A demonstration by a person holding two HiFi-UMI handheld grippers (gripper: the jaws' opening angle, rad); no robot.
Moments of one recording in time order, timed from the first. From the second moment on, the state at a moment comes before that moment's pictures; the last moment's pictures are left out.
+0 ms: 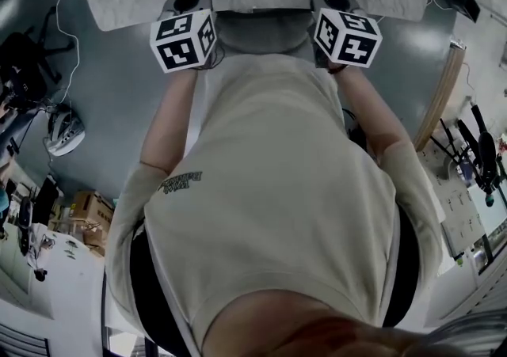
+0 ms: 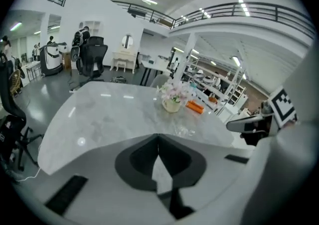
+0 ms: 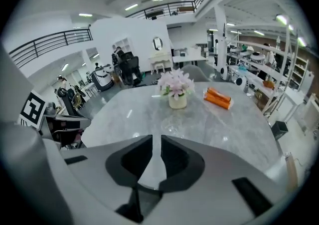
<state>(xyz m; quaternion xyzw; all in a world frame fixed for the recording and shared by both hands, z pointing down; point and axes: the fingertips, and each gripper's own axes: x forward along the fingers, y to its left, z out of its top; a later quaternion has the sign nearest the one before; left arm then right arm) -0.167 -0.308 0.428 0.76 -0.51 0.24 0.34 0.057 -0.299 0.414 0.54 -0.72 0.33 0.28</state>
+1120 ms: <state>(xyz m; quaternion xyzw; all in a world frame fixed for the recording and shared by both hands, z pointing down) -0.117 -0.328 0.090 0.82 -0.57 0.01 -0.06 0.030 -0.332 0.091 0.54 -0.84 -0.05 0.03</state>
